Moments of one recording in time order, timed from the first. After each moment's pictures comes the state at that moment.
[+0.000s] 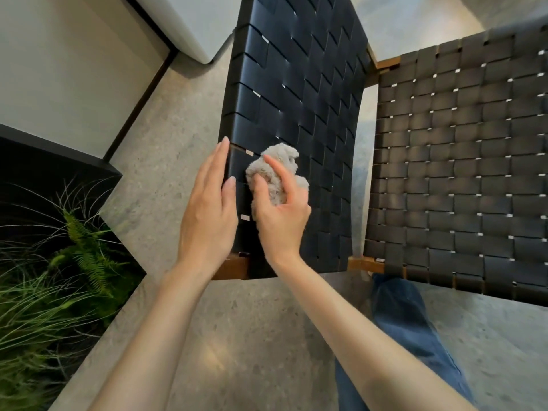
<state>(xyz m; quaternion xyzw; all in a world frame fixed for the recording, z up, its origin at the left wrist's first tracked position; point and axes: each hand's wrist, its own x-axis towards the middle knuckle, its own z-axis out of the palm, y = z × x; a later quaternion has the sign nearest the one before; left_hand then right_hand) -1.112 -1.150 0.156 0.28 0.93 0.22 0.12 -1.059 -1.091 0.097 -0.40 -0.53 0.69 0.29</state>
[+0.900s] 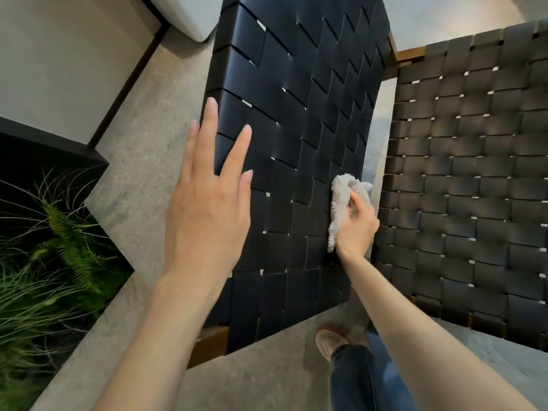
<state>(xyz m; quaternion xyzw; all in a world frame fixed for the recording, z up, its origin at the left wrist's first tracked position) -1.149 -1.095 0.132 0.34 0.94 0.01 0.03 -1.051 -0.993 -0.096 -0.55 -0.62 0.53 0.18</state>
